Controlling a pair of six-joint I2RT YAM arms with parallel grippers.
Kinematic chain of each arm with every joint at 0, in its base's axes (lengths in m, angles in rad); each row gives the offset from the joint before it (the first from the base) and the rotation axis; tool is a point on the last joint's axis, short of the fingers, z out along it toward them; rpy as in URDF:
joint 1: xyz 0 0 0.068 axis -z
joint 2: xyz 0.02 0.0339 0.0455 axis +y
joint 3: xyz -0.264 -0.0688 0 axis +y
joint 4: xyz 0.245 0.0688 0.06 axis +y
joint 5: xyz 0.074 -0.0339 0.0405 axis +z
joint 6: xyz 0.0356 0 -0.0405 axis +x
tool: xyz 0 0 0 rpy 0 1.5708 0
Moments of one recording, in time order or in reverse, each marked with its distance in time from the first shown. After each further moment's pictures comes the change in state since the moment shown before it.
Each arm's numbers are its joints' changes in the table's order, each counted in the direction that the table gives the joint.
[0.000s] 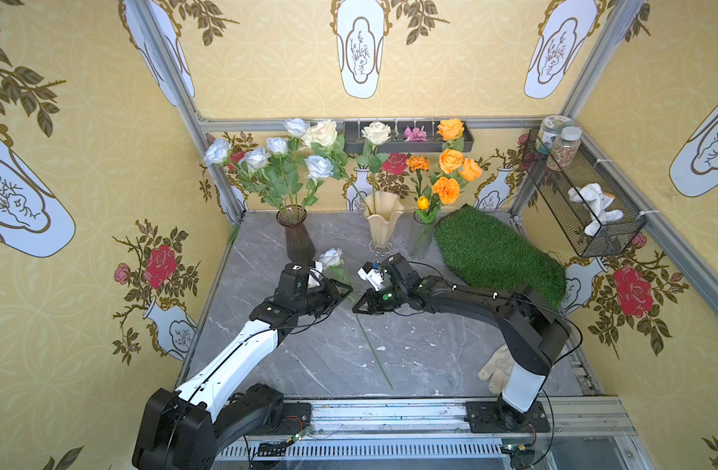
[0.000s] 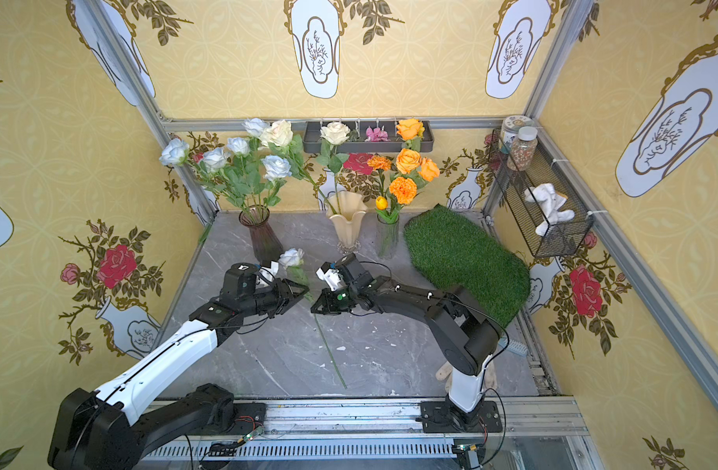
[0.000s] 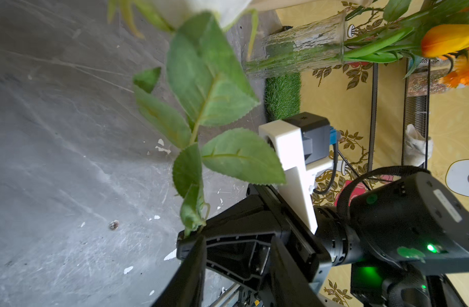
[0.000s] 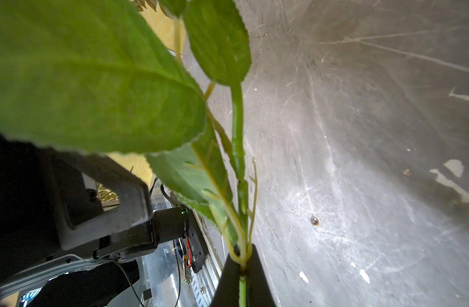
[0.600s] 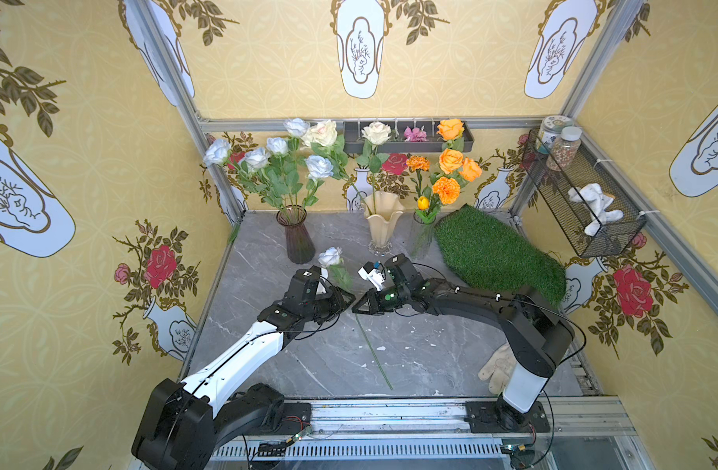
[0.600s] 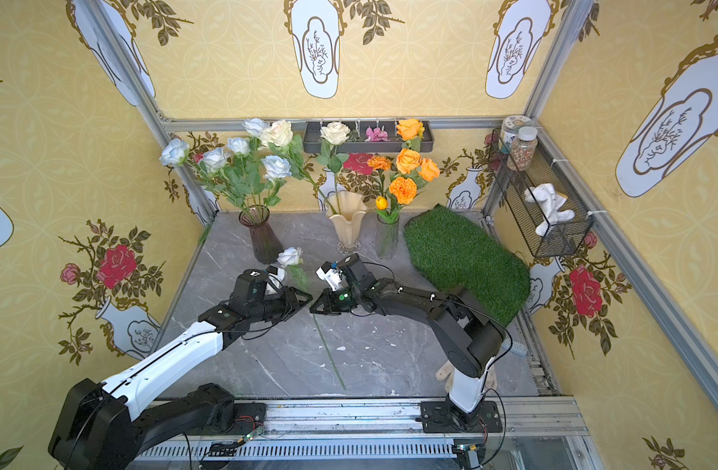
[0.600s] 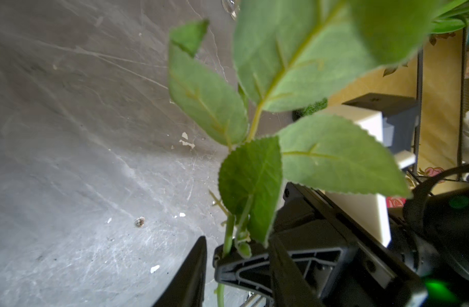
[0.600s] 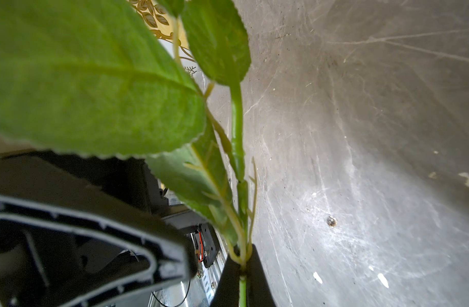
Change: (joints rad) left arm 0.074 0.038 0.026 0.002 0.125 0.045; right arm 0.007 -0.025 0.042 -0.075 0.052 0.026
